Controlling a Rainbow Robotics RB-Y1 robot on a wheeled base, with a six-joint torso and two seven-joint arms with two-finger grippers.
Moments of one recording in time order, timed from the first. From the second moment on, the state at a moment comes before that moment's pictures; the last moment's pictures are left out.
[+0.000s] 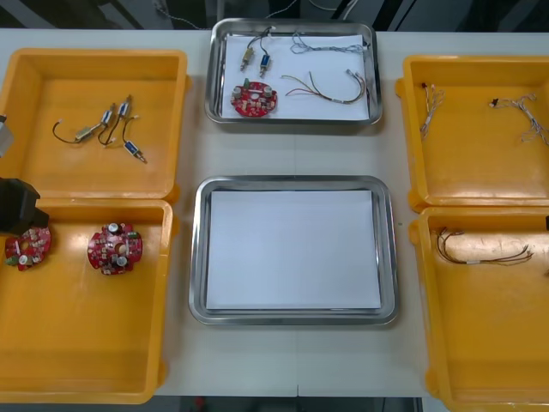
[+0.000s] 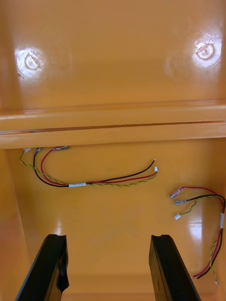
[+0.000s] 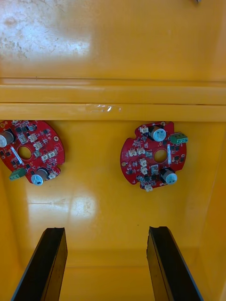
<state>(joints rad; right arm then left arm) -0.16 -0.69 -0.48 -2.16 -0.82 1.92 1.40 -0.21 0.83 0.26 -2.19 0.89 1.91 -1.16</state>
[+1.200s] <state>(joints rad) -0.16 -0.69 -0.48 -2.16 -0.82 1.92 1.40 -0.21 0.83 0.26 -2.19 0.89 1.91 -1.16</state>
